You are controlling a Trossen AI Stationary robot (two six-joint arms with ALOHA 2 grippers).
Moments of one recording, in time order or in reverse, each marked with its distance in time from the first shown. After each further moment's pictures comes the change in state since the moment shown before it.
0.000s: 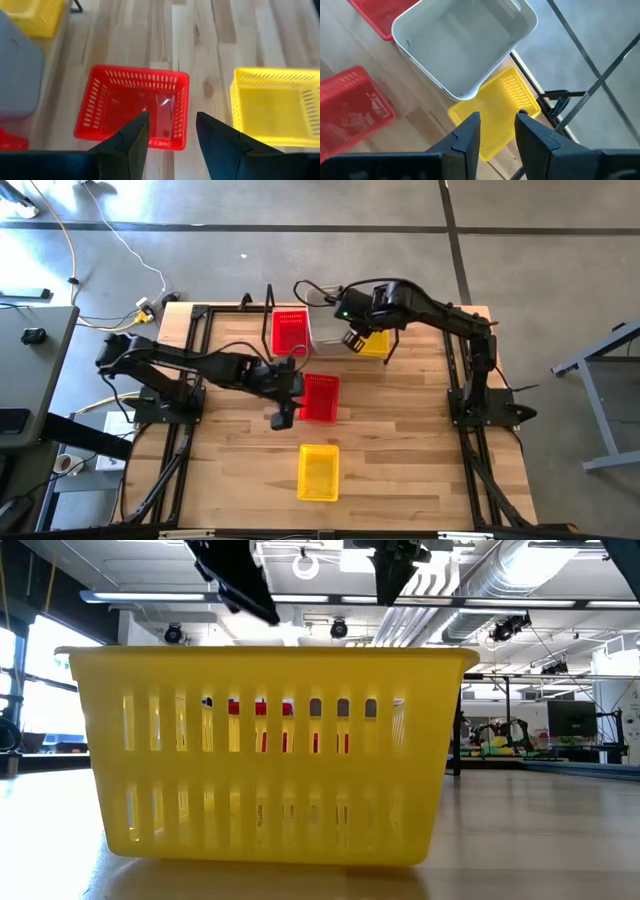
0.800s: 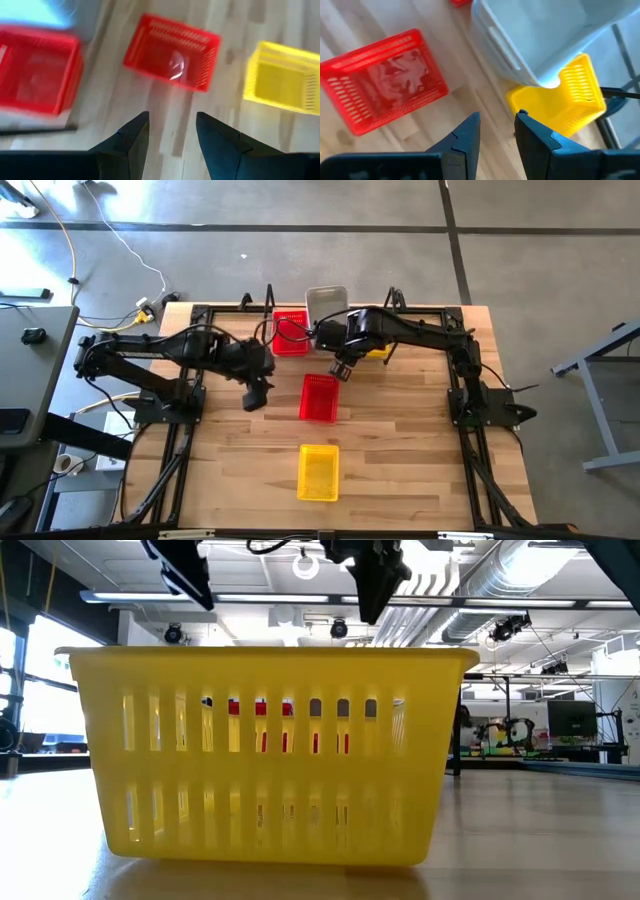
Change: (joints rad) left arm 0.100 -0.220 0.046 -0.396 0.000 -0.129; right arm 0.118 0.124 0.001 0.000 -0.126 0.042
